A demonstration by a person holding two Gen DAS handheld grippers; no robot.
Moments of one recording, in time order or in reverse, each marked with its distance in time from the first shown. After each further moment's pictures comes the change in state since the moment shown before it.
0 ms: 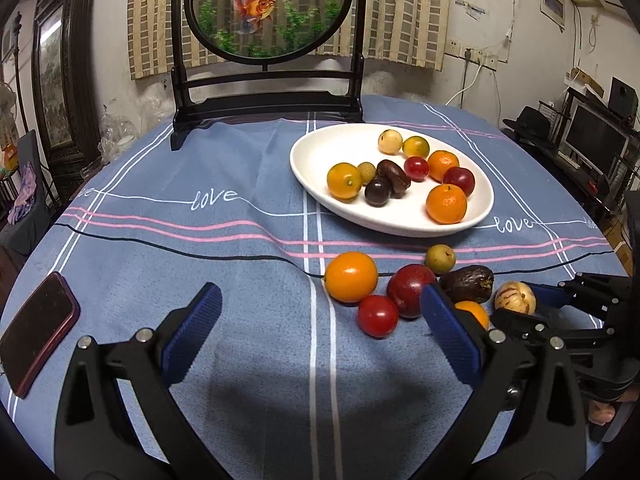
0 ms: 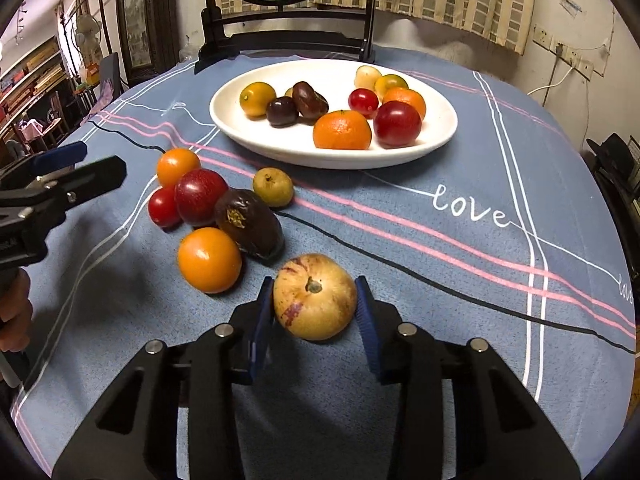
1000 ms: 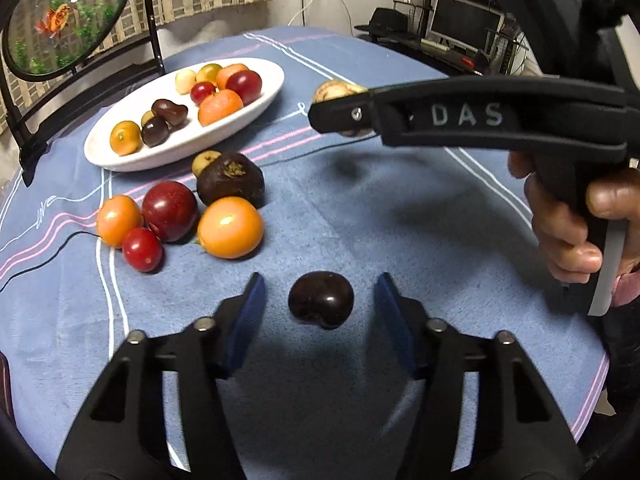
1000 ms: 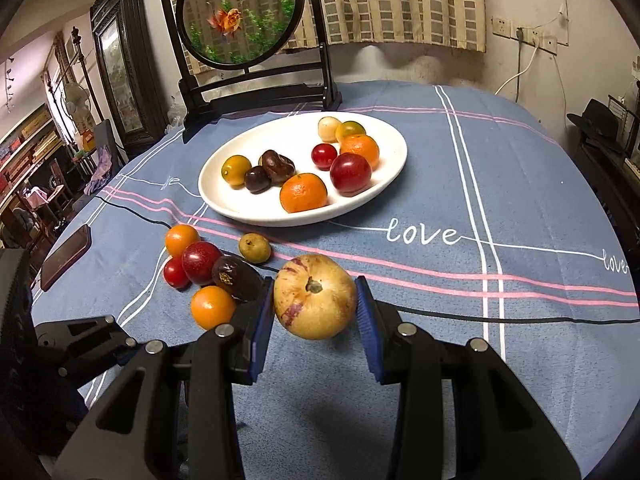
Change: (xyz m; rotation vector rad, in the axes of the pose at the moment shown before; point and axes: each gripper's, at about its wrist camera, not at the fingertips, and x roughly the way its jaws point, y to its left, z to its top) left arm -0.001 -0.105 -0.051 0.390 0.216 -0.363; right arm -0.042 -0.035 0.005 0.172 -0.139 0.045
